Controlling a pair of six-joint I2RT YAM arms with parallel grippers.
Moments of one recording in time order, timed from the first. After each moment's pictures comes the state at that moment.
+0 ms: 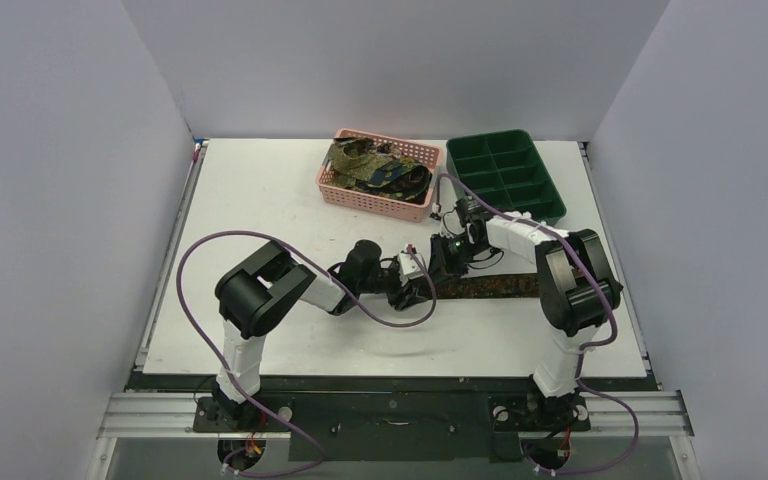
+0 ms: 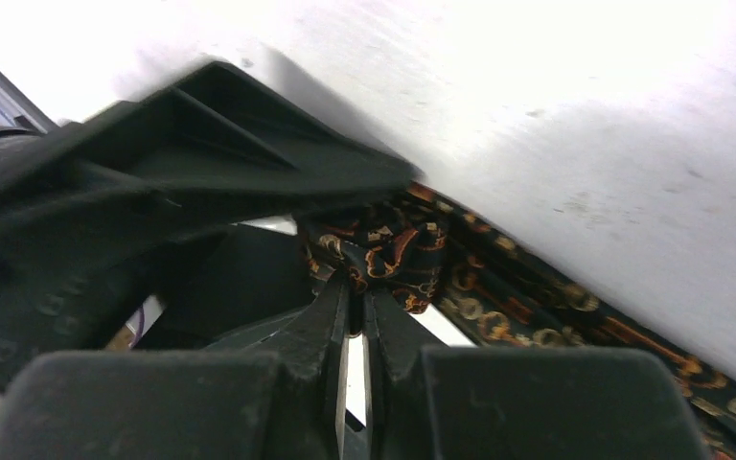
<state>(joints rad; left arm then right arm) -0.76 2.01 0.83 0.76 0.58 0.22 0.35 1.85 1.16 -0.62 -0.66 0.20</state>
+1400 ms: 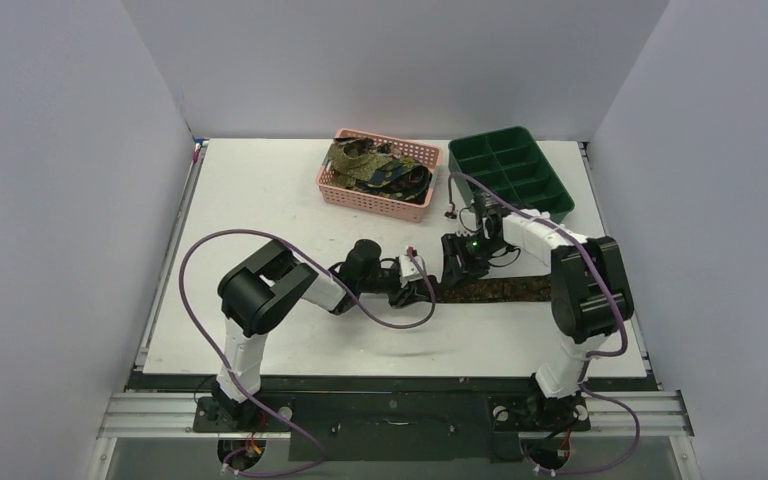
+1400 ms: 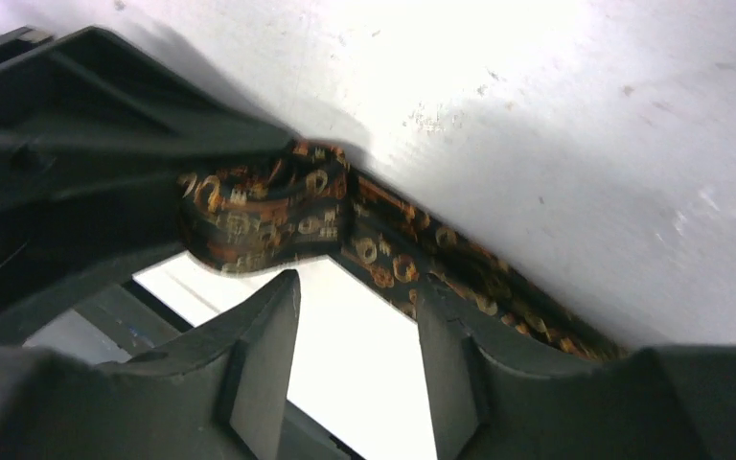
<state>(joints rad) -0.76 2.04 0.84 0.81 0.65 0.24 0.29 1.82 1.16 -0.73 -0.51 0.00</state>
